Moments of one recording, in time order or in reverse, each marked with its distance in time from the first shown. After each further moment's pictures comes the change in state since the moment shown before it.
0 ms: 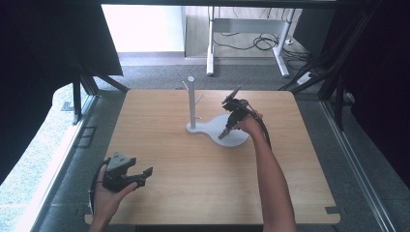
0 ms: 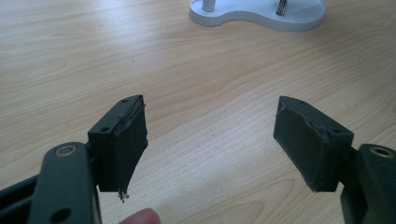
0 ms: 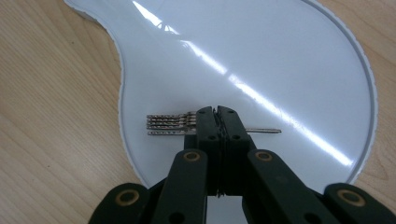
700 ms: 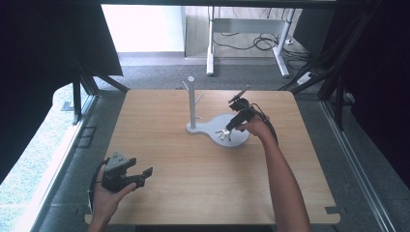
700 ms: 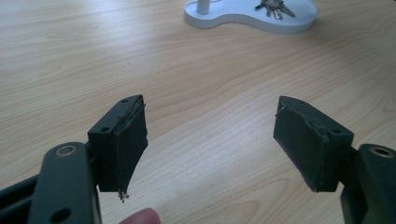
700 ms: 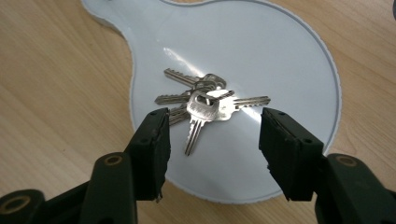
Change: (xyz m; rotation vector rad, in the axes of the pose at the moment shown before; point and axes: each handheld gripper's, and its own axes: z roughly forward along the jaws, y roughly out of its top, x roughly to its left) left arm 0.000 0.000 -0.002 -0.004 -0.044 0.006; right arm 0.003 -0.024 -0.033 -0.112 -0.016 -0.014
